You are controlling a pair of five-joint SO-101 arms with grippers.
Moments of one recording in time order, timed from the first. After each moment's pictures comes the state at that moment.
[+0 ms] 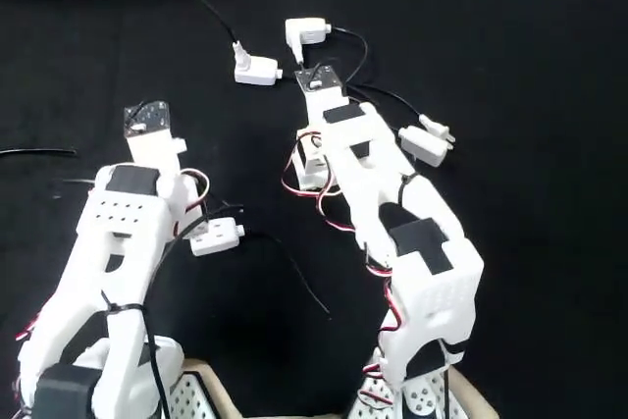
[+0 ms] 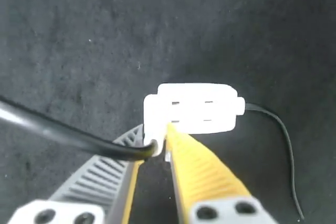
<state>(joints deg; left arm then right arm) 2.0 -28.2 44.3 70.4 19.5 -17.9 21.8 10.6 60.9 -3.8</state>
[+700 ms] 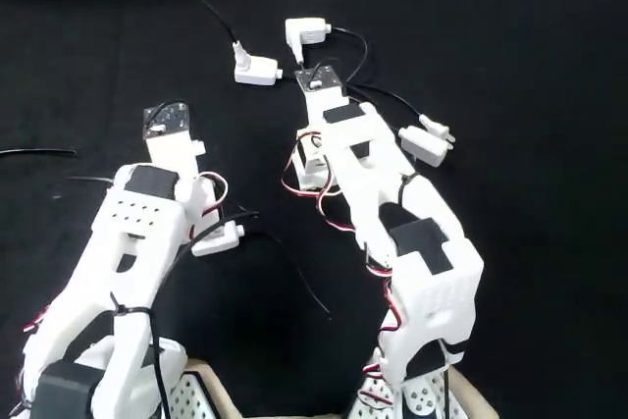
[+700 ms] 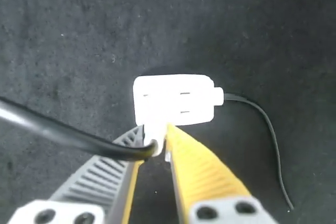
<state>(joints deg) 7.2 -27.6 44.0 70.4 22.7 -17.9 21.8 10.6 60.9 -3.8</state>
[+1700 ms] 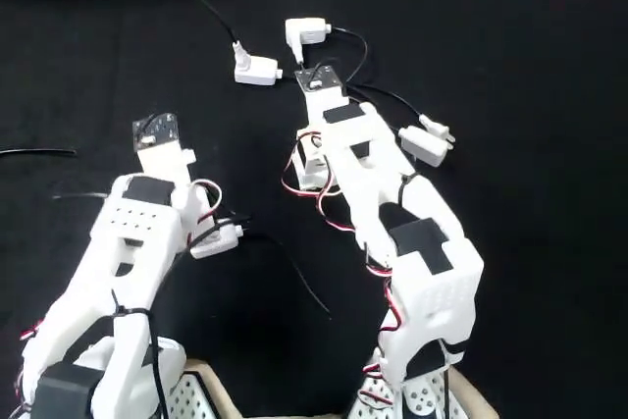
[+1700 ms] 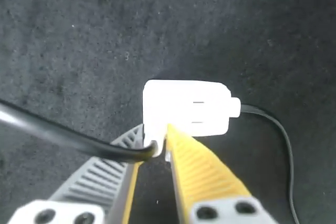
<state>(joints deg) 5.5 -27.6 50.2 65.3 25.5 -17.9 21.8 10.6 60.9 -3.8</state>
